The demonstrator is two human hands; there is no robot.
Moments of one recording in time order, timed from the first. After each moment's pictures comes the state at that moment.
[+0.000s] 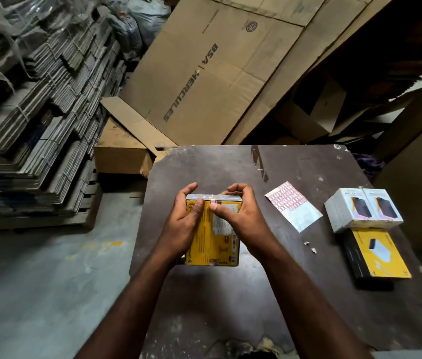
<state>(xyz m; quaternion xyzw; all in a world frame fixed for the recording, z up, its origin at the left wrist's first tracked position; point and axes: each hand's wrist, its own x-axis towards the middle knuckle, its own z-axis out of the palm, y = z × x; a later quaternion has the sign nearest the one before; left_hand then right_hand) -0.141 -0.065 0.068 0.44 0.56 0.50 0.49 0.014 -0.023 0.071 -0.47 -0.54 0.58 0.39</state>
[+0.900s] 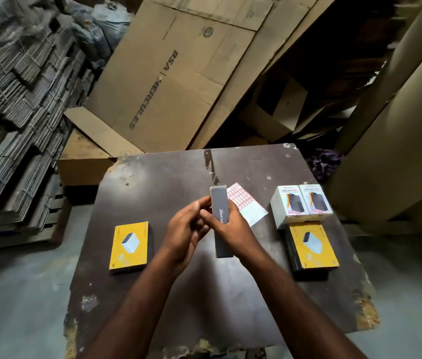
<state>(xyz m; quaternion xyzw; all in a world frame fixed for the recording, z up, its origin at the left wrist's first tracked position) 0.041 -0.034 0.078 0.28 0.48 0.52 0.65 0.164 -0.009 0.049 -0.54 -0.54 0.54 0.35</state>
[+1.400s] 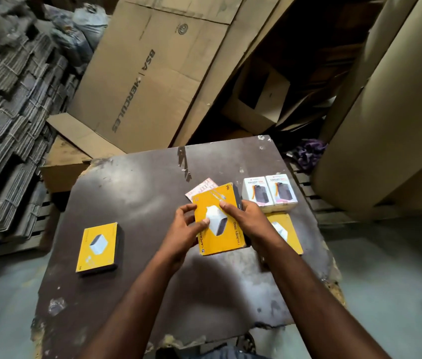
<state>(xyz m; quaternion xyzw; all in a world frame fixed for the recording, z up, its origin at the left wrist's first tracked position) 0.136 -0.022 0.029 0.35 0.59 0.43 0.59 0.310 0.011 0.039 -0.55 -0.43 0.62 0.36</state>
